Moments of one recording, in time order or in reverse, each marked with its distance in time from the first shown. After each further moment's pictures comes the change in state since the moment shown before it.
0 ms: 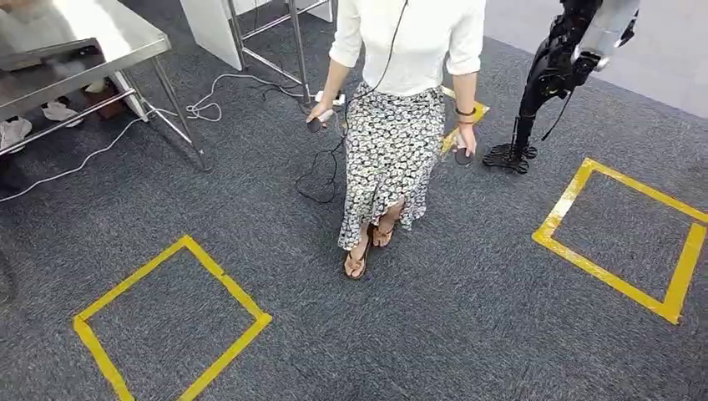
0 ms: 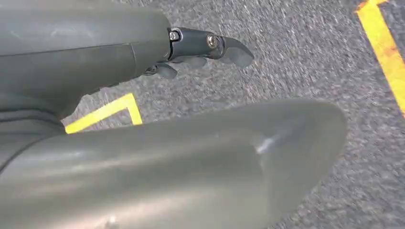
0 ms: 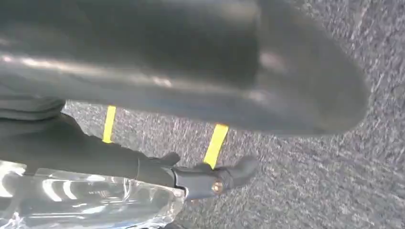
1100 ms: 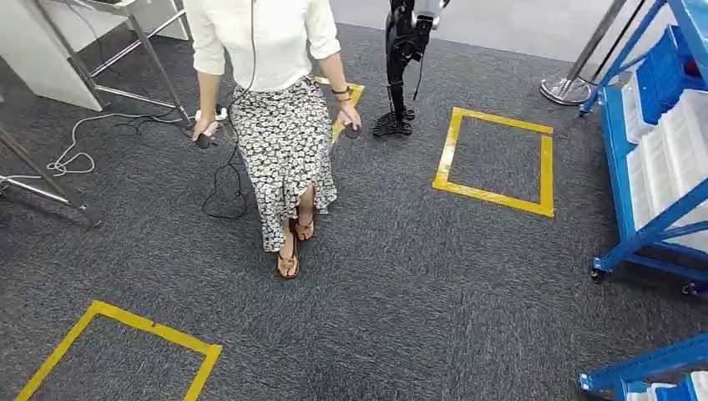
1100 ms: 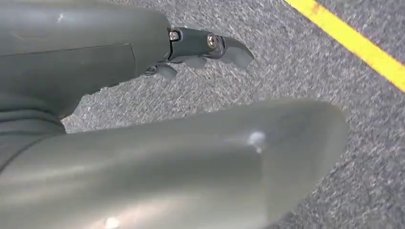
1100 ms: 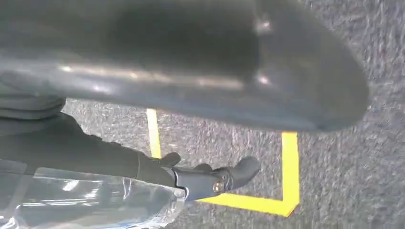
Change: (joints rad) left arm 0.006 0.008 -0.014 0.000 -0.014 -0.001 -0.001; right arm -0.001 0.003 -0.017 0.002 -0.001 -0.008 0.028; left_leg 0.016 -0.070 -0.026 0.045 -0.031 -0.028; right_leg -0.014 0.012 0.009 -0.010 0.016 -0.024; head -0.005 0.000
